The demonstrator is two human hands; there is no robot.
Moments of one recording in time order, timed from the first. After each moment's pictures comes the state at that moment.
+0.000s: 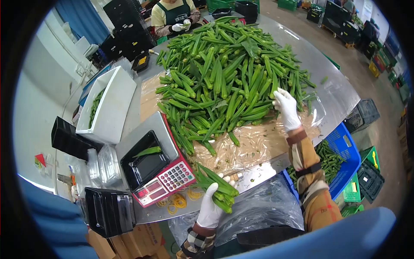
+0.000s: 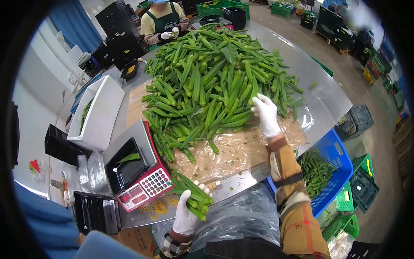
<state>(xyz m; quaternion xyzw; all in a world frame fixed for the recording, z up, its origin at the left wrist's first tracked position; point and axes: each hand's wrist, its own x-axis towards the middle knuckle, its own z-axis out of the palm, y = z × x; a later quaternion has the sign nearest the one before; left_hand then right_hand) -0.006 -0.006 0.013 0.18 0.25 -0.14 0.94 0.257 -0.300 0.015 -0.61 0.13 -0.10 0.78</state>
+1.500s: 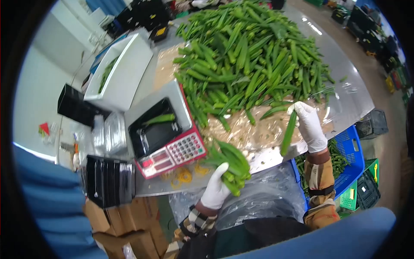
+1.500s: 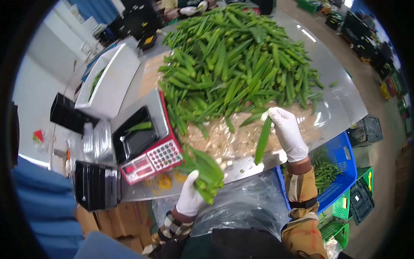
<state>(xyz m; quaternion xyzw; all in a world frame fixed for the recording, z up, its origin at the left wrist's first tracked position) -0.012 -0.003 0.020 0.25 0.10 -0.17 0.95 0.151 -0.281 0.055 -0.63 -0.04 0.09 0.77</state>
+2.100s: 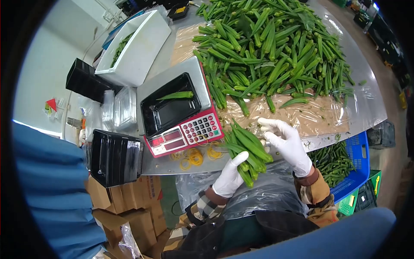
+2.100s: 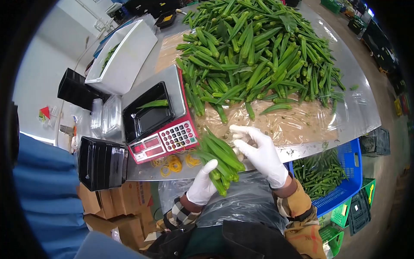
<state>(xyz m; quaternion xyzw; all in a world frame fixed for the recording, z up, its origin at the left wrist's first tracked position) -0.013 -0.004 0.020 0.22 0.12 -0.16 0.96 0.075 -0.174 0.060 -0.67 -0.06 0.23 0.71</state>
